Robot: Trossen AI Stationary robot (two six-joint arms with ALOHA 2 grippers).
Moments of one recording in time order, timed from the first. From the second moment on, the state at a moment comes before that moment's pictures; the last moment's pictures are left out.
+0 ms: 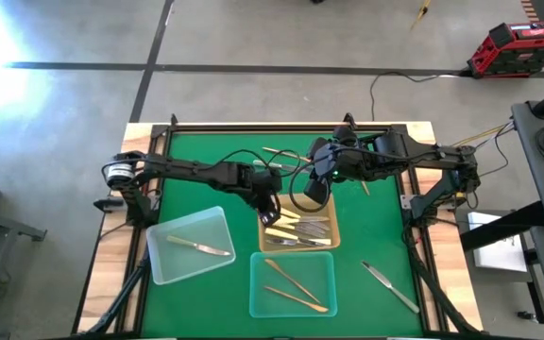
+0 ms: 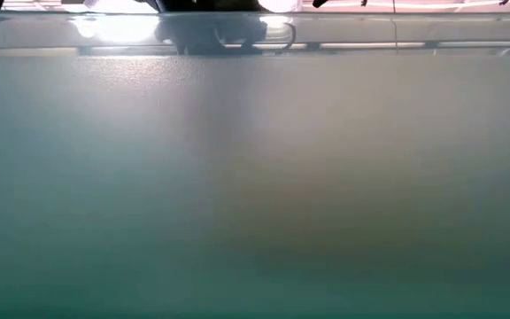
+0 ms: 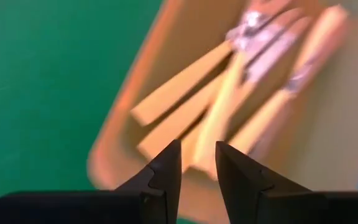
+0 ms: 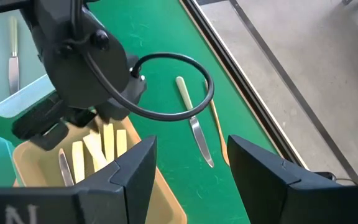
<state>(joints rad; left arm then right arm) 0.06 1.80 1.33 -0.65 0.06 -0.49 0.07 1.63 1.98 -1.29 0.46 0.34</state>
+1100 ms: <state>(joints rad) 0.09 1.83 1.56 -1.32 -0.59 -0.25 0.07 1.63 1.98 -1.29 0.46 0.34</state>
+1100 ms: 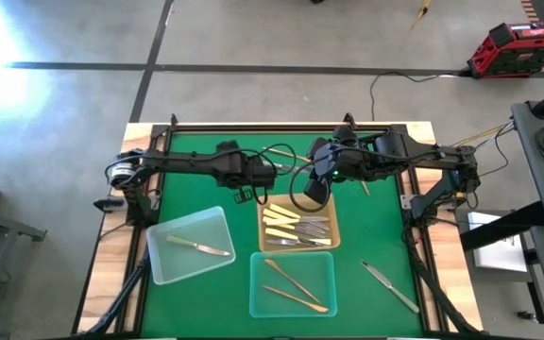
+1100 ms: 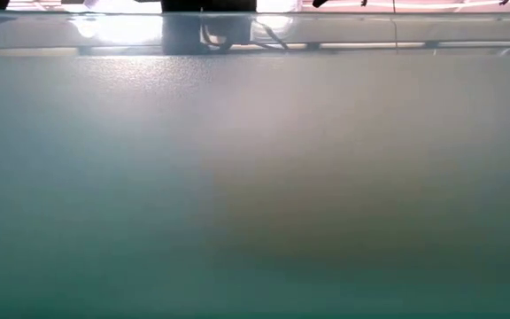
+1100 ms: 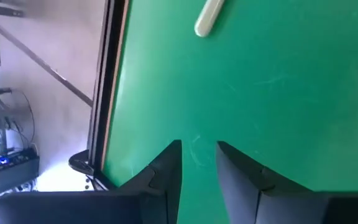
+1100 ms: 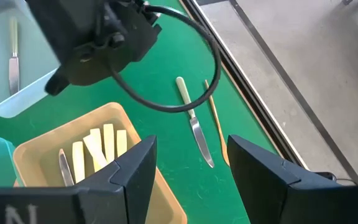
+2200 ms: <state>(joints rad) 0.37 1.75 1.19 -0.51 0.17 0.48 0.07 1.63 1.98 -1.29 0.46 0.34</state>
